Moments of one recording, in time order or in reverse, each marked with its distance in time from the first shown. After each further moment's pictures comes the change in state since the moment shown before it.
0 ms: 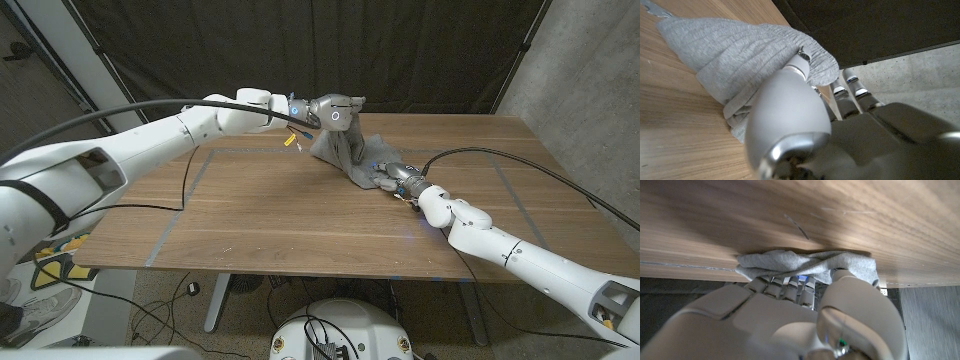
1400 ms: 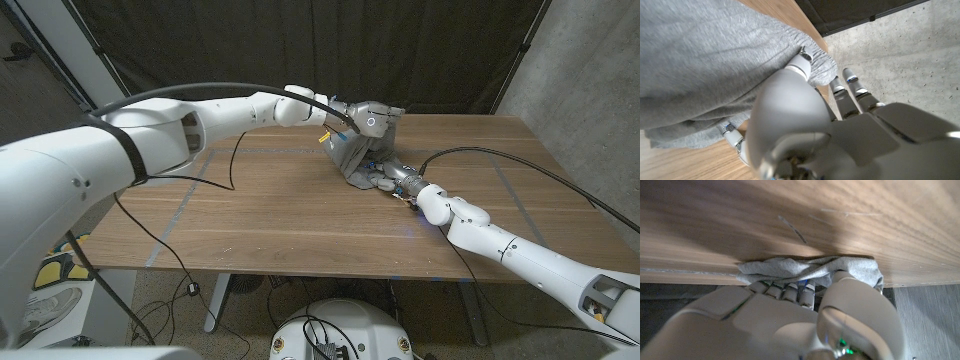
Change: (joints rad) left arm -0.243 -0.412 0.418 0.587 -0.184 0.180 0.321; left_hand 0.020 0.007 -0.008 0.000 0.000 -0.006 0.006 -0.005 -0.017 0.000 0.000 -0.004 0.008 0.025 -0.004 0.000 -0.003 0.000 0.000 0.008 -0.005; right arm 0.025 0.026 -0.007 0.082 0.006 0.072 0.020; right_hand 0.000 0.000 0.017 -0.017 -0.002 -0.007 -0.007 -0.005 -0.002 -0.002 -0.001 -0.003 -0.002 -0.008 -0.008 -0.002 -0.002 -0.056 -0.055 -0.020 -0.003
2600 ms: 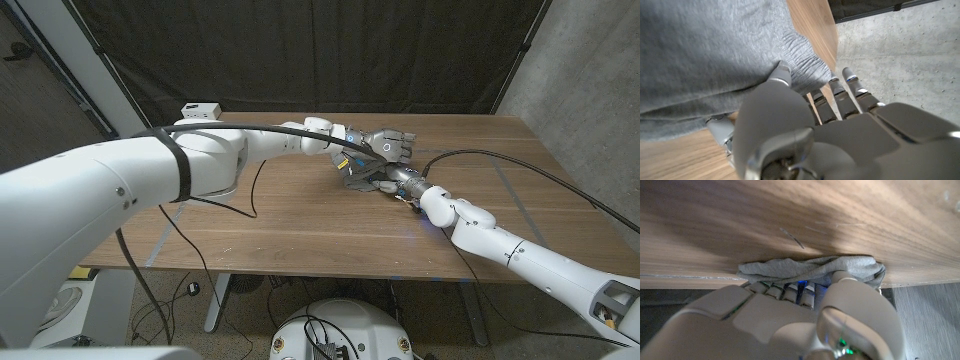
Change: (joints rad) left arm 0.062 -0.189 0.226 0.210 -0.286 0.126 0.006; left_hand -0.373 -0.012 -0.070 0.138 0.000 -0.708 -0.020 -0.257 -0.028 -0.449 0.048 -0.070 -0.080 -0.087 0.007 -0.031 -0.013 -0.034 0.022 0.029 -0.002; right arm -0.031 -0.036 0.023 -0.067 0.022 -0.026 0.032; right_hand 0.003 -0.013 0.018 -0.024 -0.002 -0.063 -0.020 -0.006 0.002 -0.044 -0.015 -0.005 -0.004 -0.014 0.004 -0.008 -0.006 -0.025 -0.014 -0.010 -0.006
